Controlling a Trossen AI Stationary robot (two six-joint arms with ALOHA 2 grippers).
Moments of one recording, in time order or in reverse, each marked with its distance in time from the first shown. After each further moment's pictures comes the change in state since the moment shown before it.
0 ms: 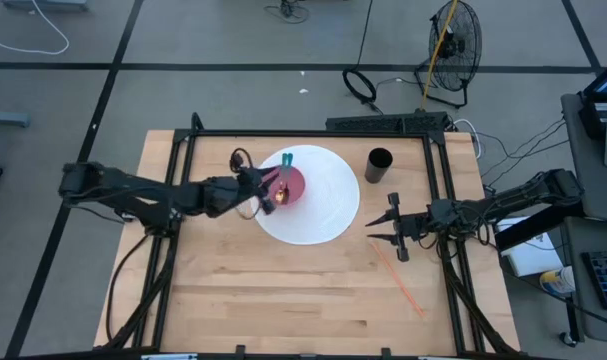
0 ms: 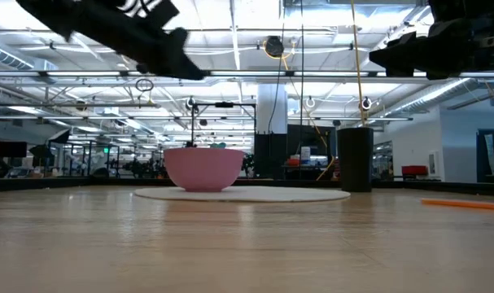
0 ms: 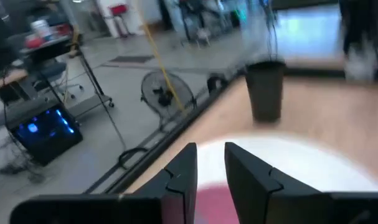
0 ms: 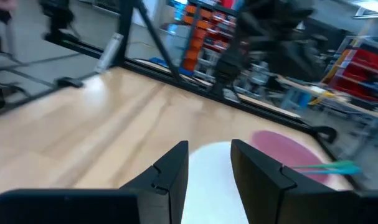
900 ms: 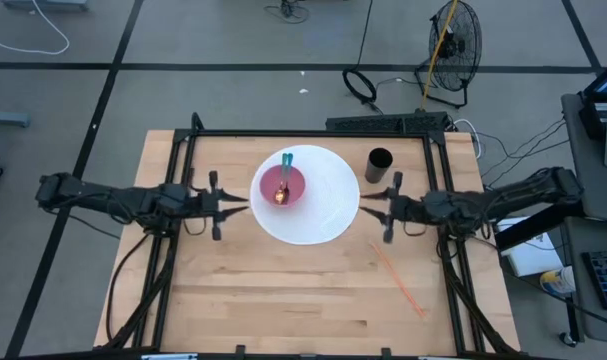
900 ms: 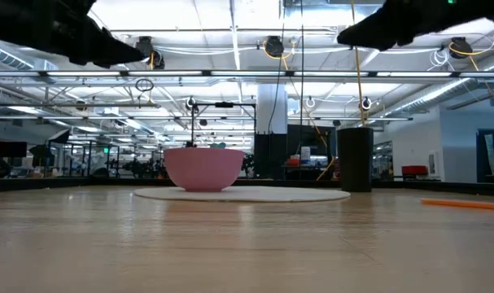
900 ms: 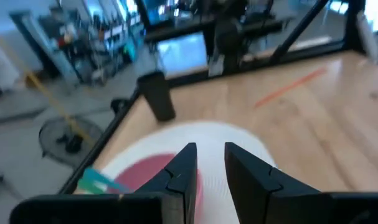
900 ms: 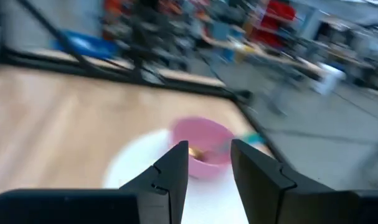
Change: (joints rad) left arm -0.116 -0.660 -0.302 -0.287 0.399 0.156; right arm -0.013 0.091 0.320 -0.316 0.351 0.107
